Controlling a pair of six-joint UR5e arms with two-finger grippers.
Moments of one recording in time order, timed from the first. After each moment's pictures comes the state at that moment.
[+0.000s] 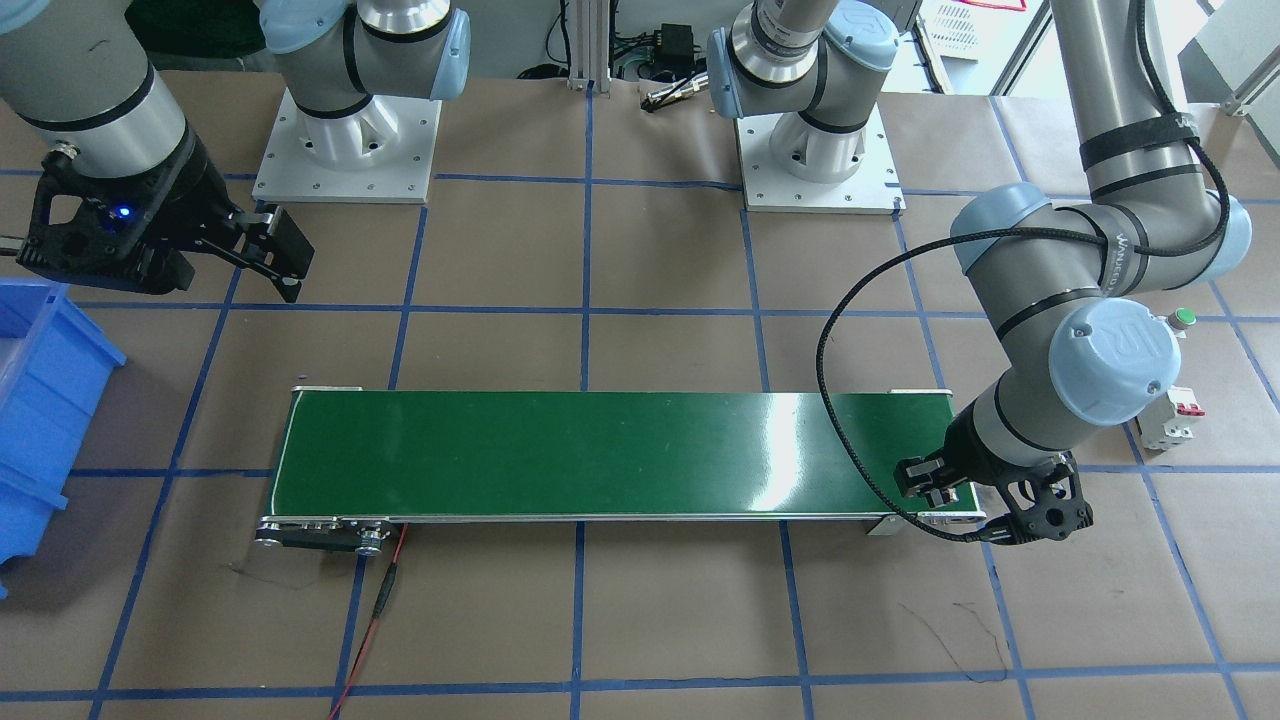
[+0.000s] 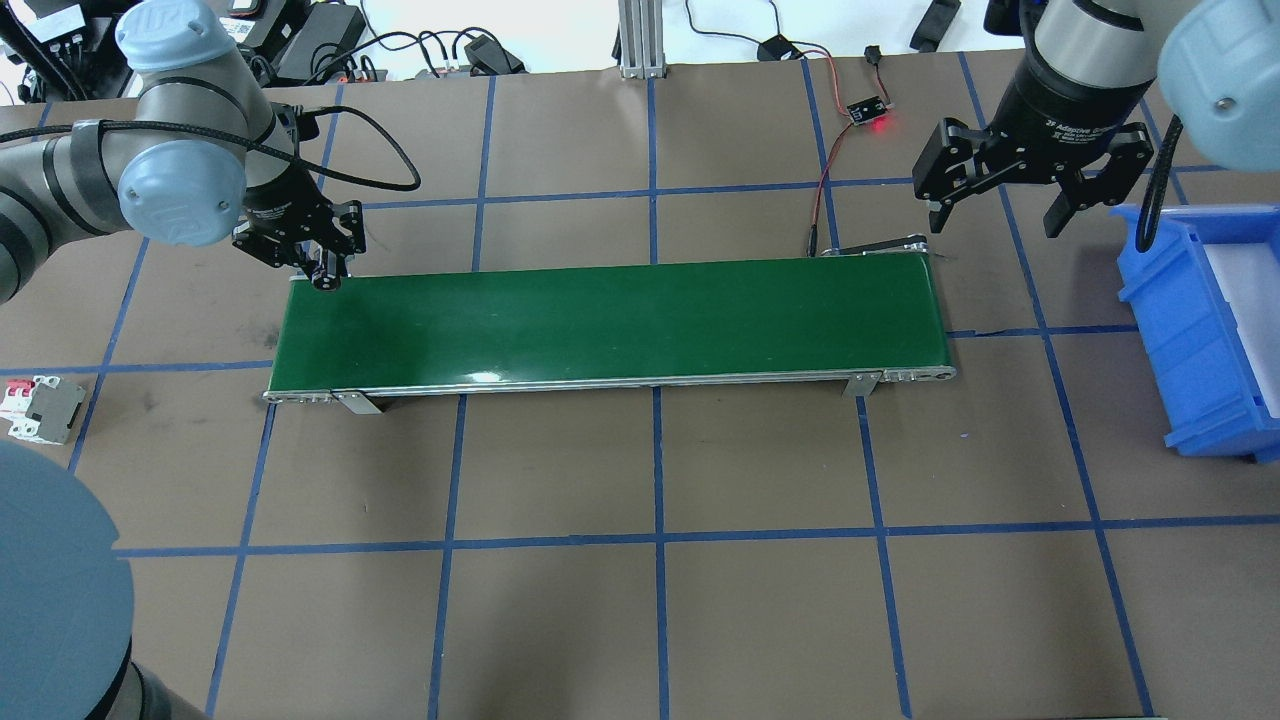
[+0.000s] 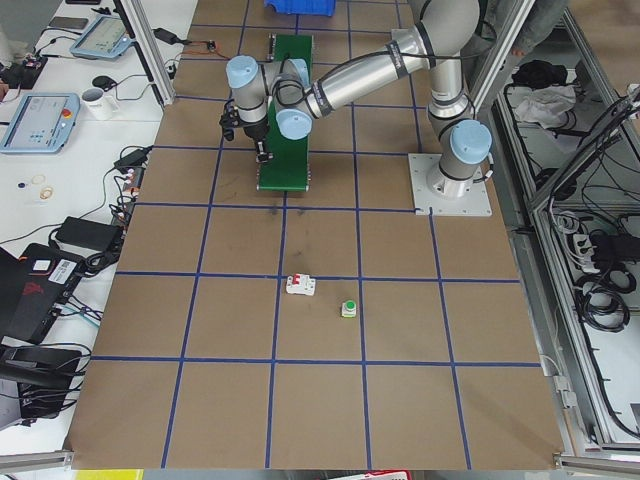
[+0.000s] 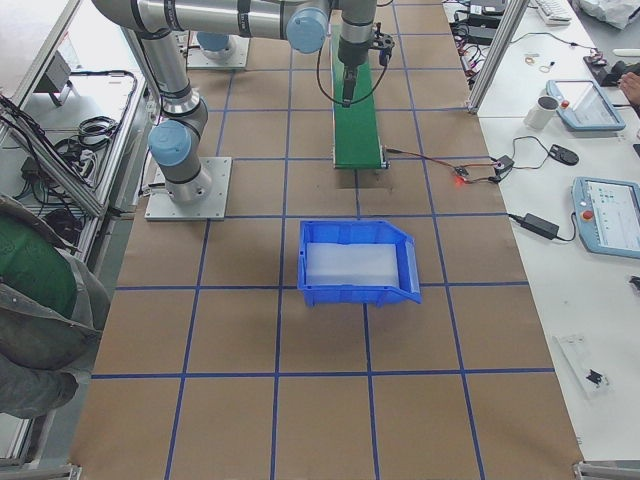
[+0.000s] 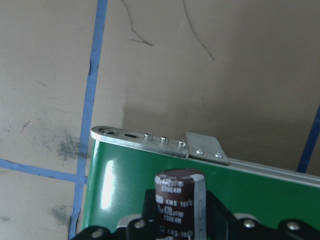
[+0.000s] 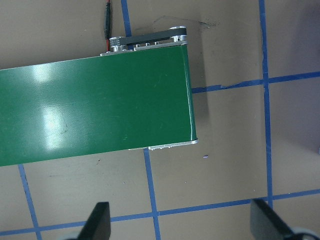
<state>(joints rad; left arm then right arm) -1.38 -1.96 -1.63 -1.18 1.63 -0.03 1.48 -1.54 1.59 -1.58 -1.59 0.04</state>
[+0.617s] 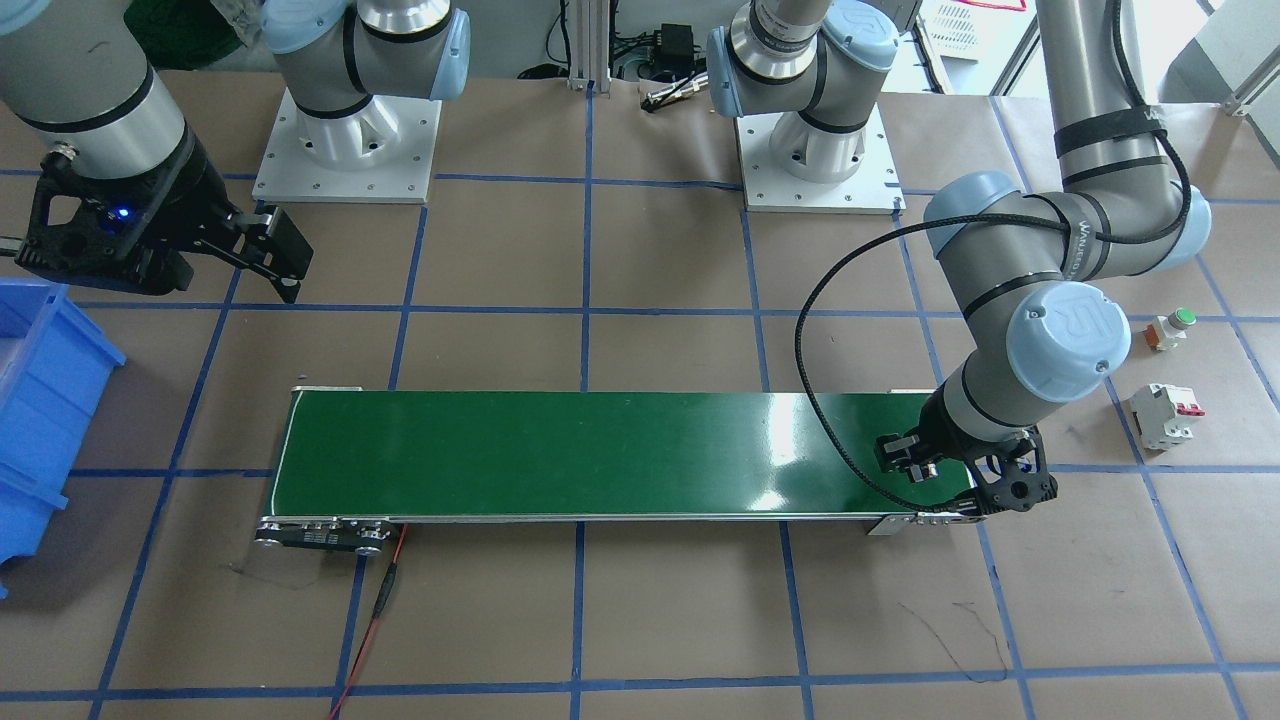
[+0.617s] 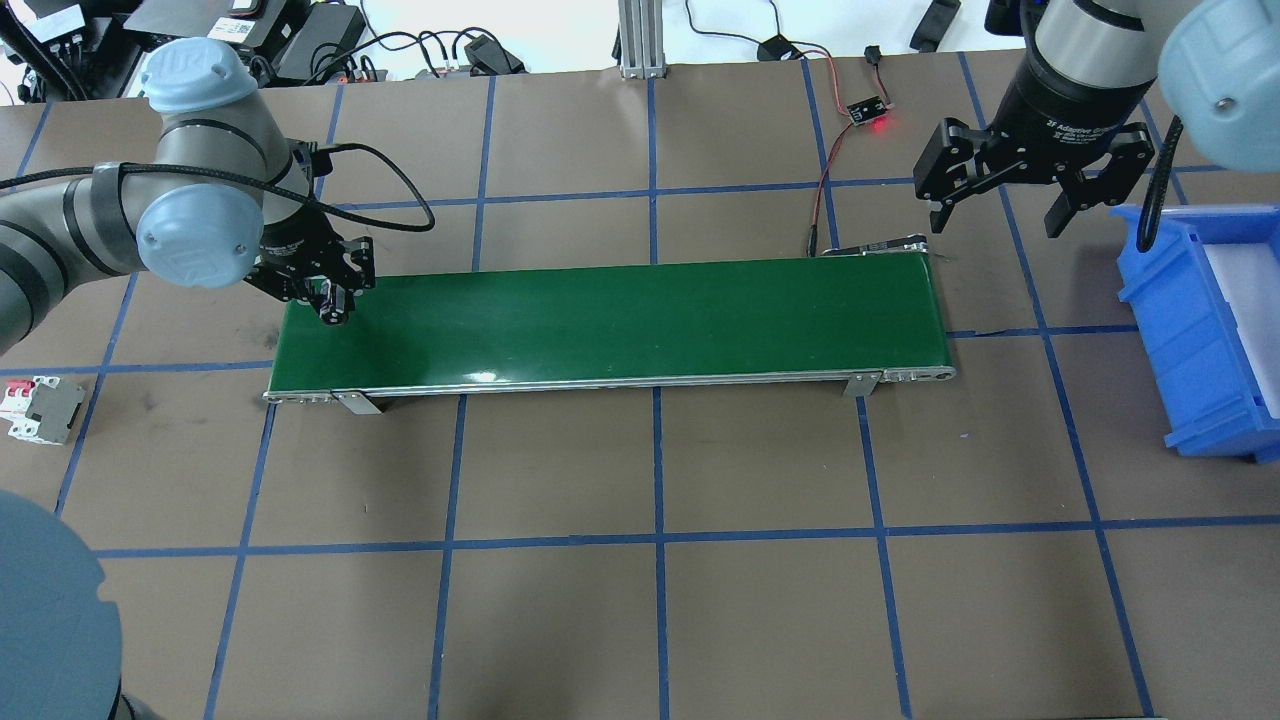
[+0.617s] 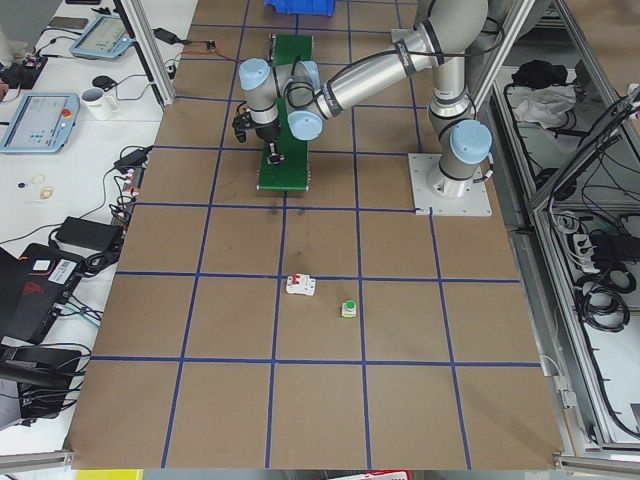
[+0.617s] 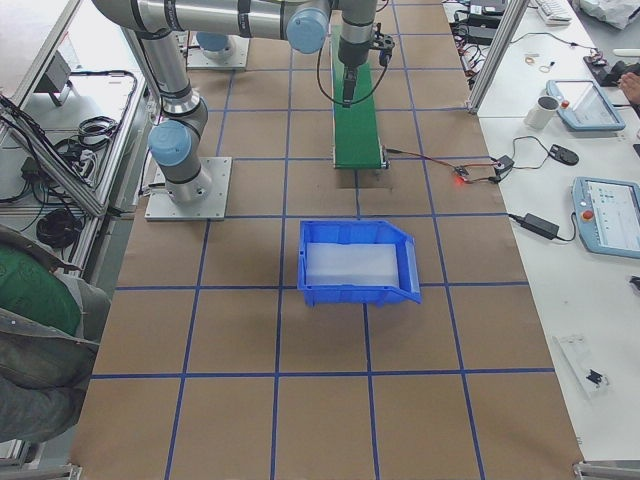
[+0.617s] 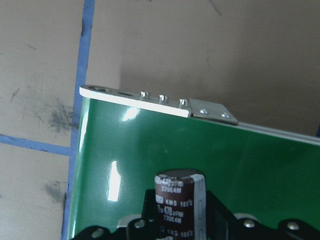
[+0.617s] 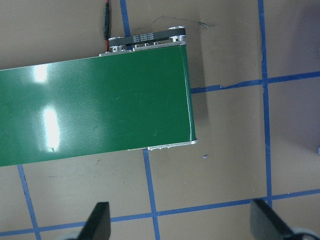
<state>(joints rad) -1.39 -1.93 -1.73 -1.14 1.66 -0.03 1.48 -1.54 1.59 -1.58 -1.59 0.04</state>
